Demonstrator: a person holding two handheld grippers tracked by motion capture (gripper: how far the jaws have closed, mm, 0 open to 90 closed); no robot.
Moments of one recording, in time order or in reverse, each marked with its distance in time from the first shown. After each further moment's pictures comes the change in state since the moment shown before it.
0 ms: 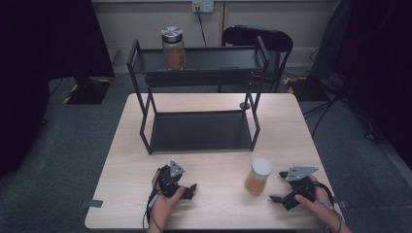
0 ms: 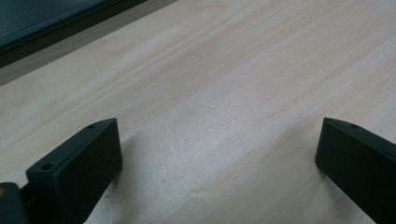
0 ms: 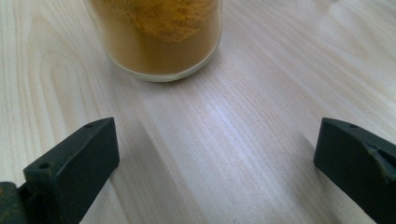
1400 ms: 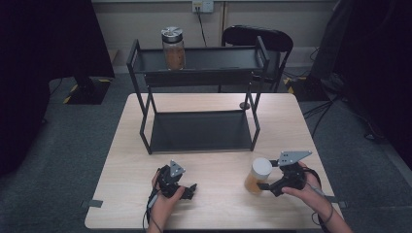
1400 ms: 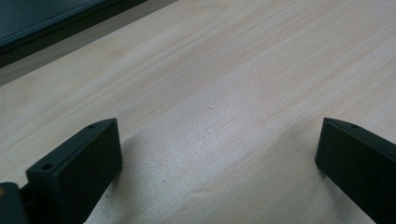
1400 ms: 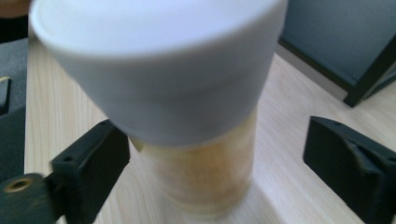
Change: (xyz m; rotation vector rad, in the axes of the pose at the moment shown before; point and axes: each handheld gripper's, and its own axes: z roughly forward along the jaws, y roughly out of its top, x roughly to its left) left arm 0.000 0.000 0.000 0.000 0.000 -0.001; right arm -0.013 0.047 0.001 -0.150 0.125 0.047
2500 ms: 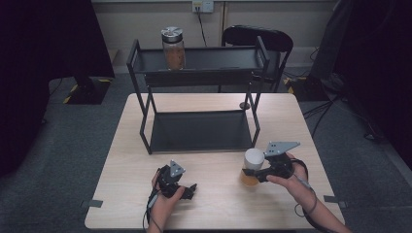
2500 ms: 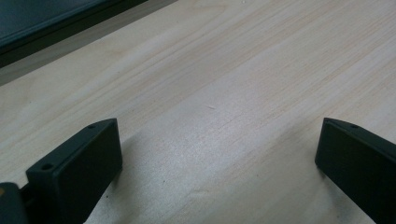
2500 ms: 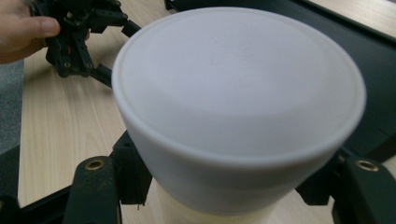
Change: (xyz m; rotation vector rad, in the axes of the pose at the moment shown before) left arm 0.000 0.000 0.000 0.000 0.000 0.001; right arm 0.017 0.048 0.020 -0.030 -0.041 -0.033
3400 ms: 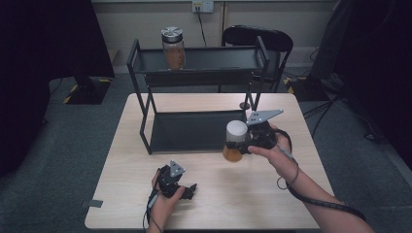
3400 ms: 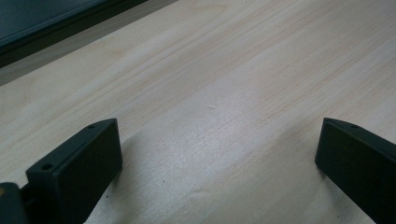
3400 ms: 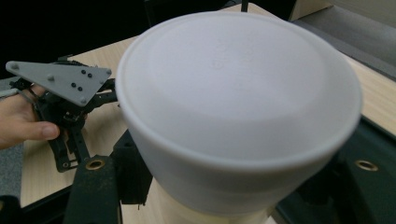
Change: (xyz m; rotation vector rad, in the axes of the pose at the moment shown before) left arm 0.000 0.000 0.000 0.000 0.000 -0.001; right arm -0.010 0.096 0.018 -0.033 -0.010 -0.009
